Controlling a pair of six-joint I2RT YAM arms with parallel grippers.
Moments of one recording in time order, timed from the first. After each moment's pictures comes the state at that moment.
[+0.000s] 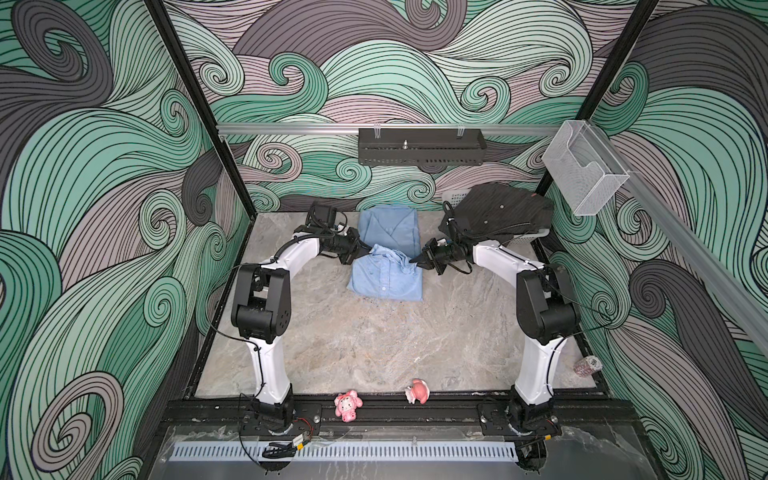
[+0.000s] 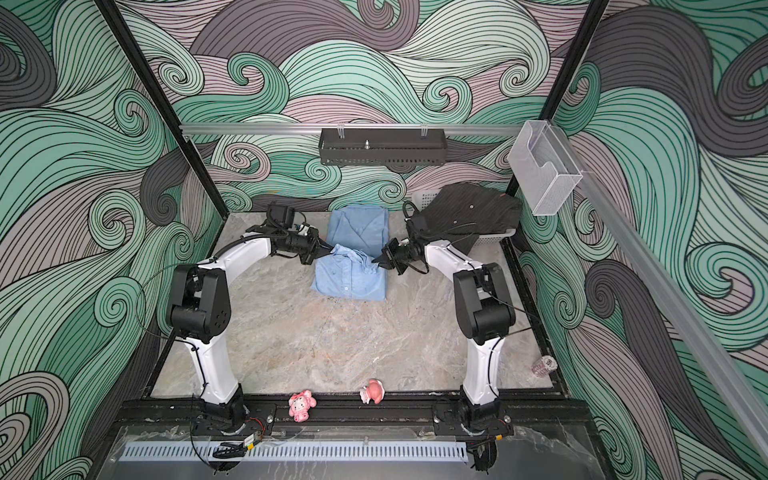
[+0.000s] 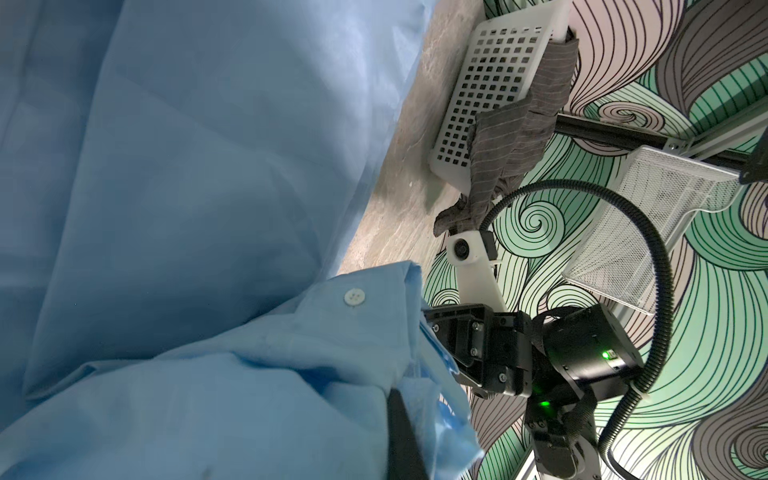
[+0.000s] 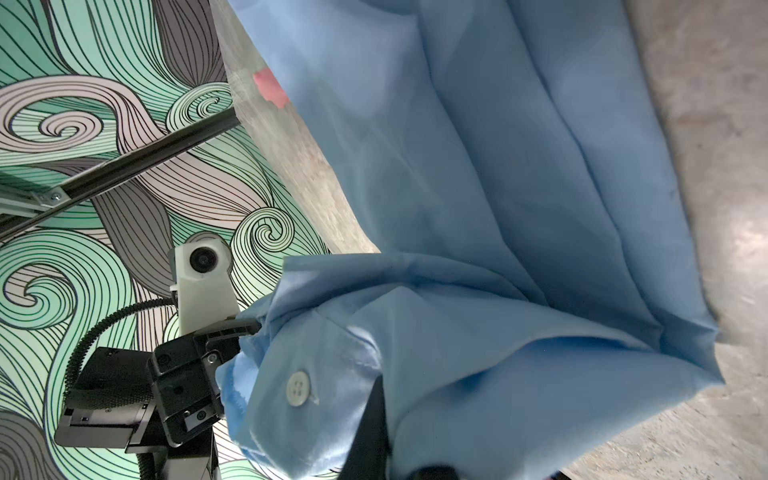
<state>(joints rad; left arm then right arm) -0.20 1.98 1.55 -0.52 0.83 -0.95 0.29 2.00 1.46 -0.43 -0.80 1.17</state>
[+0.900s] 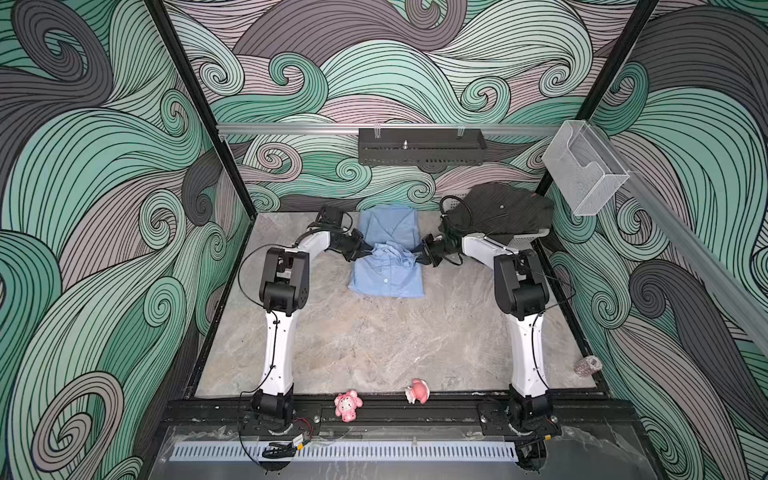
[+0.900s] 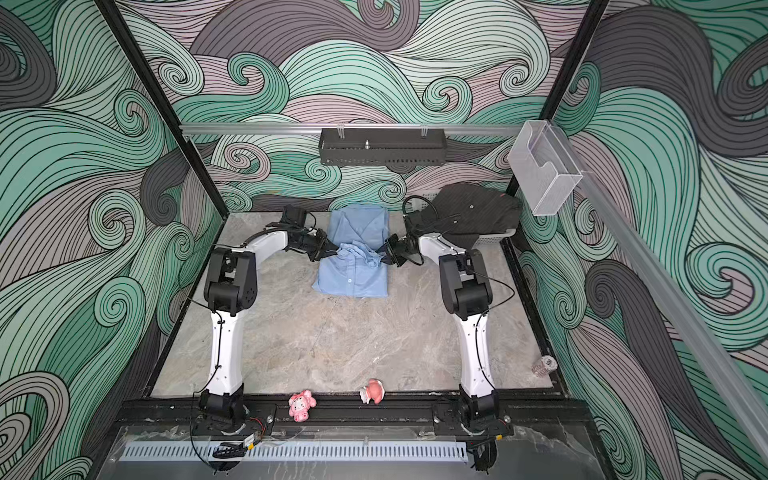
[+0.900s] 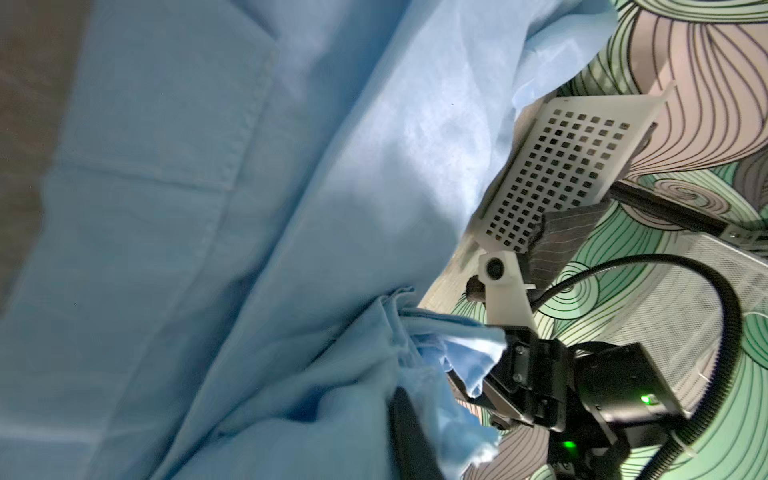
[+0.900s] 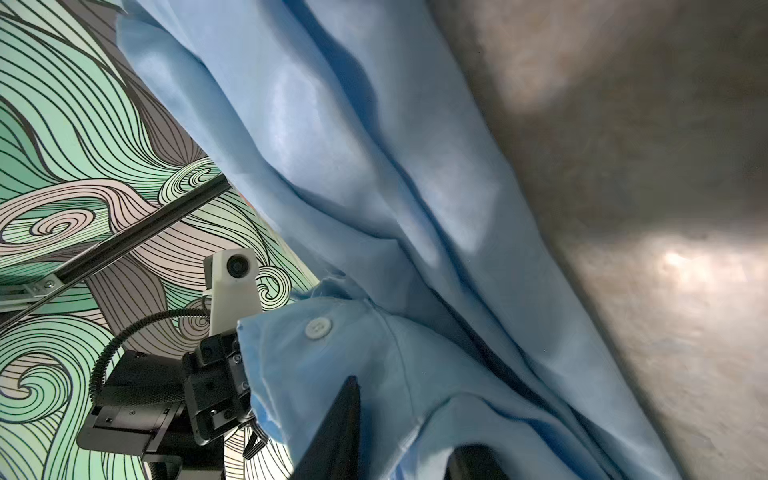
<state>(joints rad) -0.18 2.33 1.84 -0.56 0.82 -0.95 0.25 2.29 1.74 -0.46 -0.76 1.14</state>
